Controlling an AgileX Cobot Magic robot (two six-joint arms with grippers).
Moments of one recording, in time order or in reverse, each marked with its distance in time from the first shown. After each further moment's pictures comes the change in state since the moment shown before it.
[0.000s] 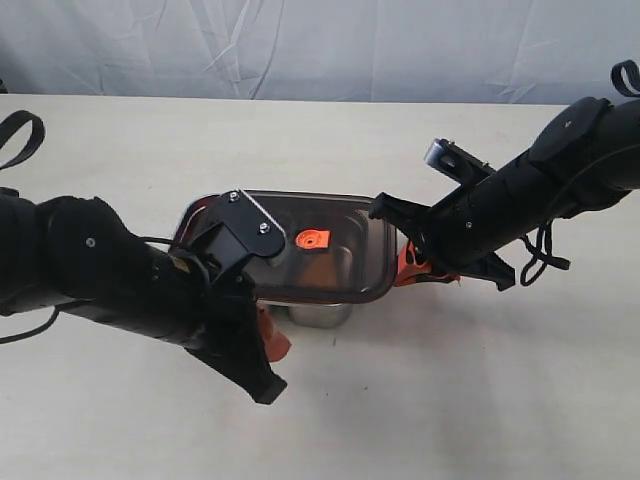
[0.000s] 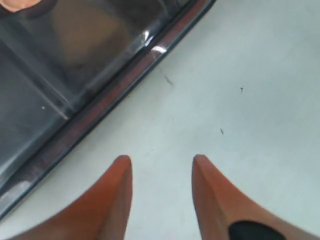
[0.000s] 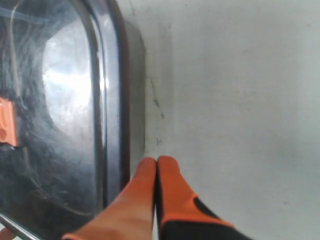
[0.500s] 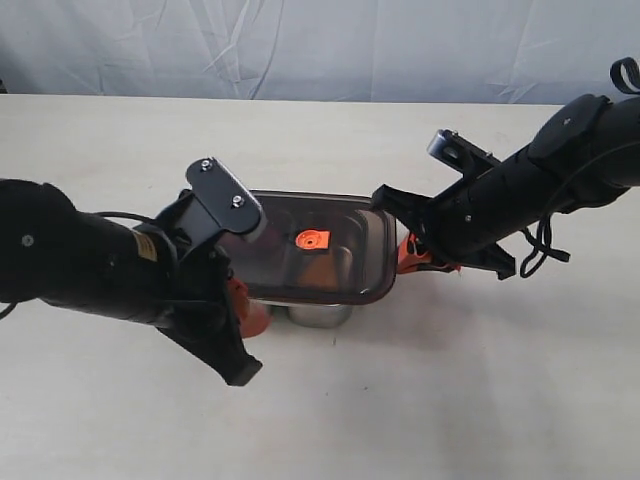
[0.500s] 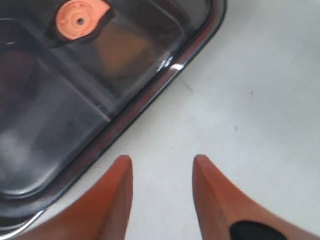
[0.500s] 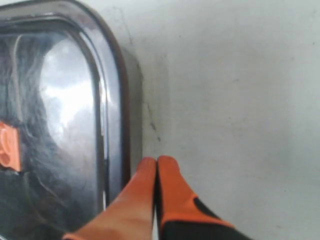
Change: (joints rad) left arm 0.016 -0.141 0.000 0.330 0.048 -0.293; right arm 0.000 0.001 -0.011 -0.003 -0.060 0.000
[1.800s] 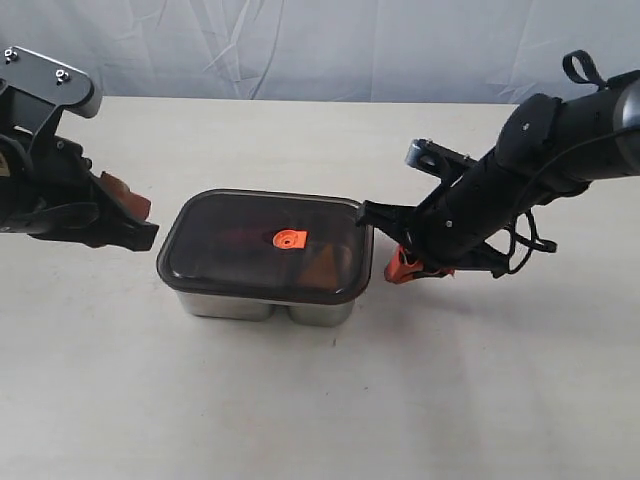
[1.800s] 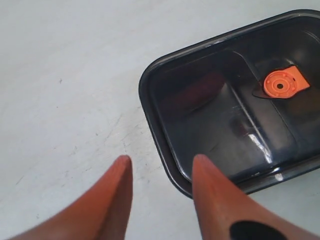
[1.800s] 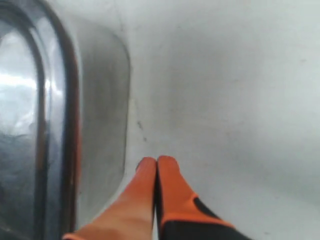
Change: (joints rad) left arm 0.326 -0.202 0.000 0.354 0.012 -0.412; right arm 0.058 0.057 -0.069 -0.232 0.014 0.186
